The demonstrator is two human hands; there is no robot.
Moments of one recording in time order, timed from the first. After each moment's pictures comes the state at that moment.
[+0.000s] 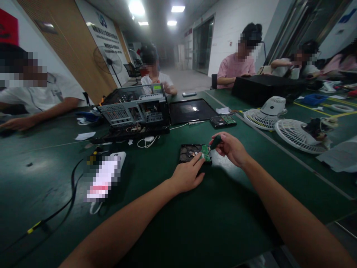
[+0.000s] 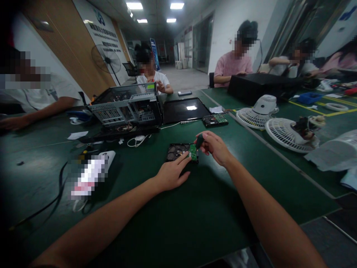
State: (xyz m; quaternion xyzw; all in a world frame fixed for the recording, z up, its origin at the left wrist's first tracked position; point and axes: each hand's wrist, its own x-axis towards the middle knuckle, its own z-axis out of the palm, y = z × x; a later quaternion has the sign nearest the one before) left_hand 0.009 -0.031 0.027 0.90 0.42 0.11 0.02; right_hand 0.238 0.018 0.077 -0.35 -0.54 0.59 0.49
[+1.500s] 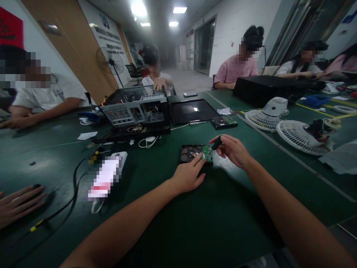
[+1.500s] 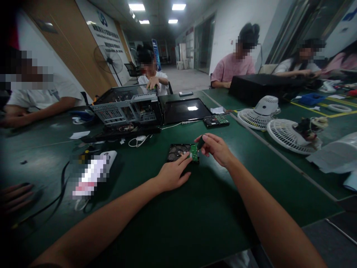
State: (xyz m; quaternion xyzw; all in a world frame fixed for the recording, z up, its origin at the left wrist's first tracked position) left_hand 0.009 -0.032 0.032 0.90 0.42 0.09 0.03; right_hand 0.240 0.015 0.079 -0.36 -0.55 0.59 0.47
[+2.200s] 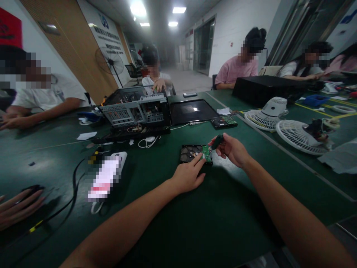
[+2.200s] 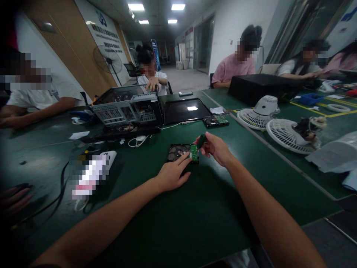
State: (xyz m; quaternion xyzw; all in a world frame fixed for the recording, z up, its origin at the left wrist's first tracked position) left_hand 0.008 -0.032 0.030 0.90 0.42 0.10 0.02; right_hand 0.239 0.019 0.075 -0.36 -0.53 0.61 0.47
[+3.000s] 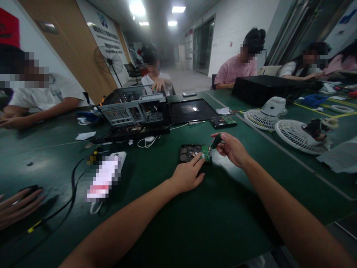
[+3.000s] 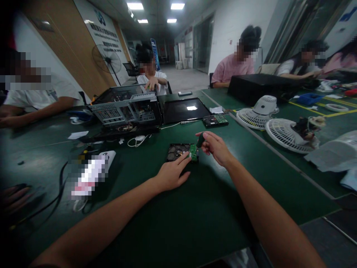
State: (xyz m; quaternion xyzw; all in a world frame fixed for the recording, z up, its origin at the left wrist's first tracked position) left_hand 0.009 -0.032 0.030 0.90 0.43 0.10 0.03; right_hand 0.239 0.018 0.078 -0.37 -0.52 0.58 0.50
